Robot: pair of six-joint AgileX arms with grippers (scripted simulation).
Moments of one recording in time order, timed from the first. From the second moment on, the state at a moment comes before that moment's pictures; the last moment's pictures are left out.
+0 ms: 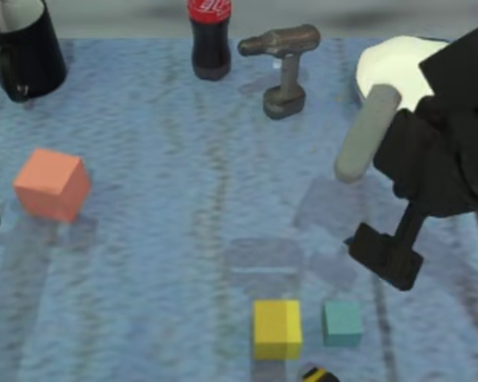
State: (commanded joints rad) left arm -0.01 0.68 0.59 -0.39 0.00 0.07; right arm 0.61 1.37 1.08 -0.73 -0.05 -0.48
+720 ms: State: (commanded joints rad) left arm -0.05 1.87 1.52 -1.03 0.00 0.19; right arm 0.13 0.28 0.21 -0.17 -0.04 -0.10
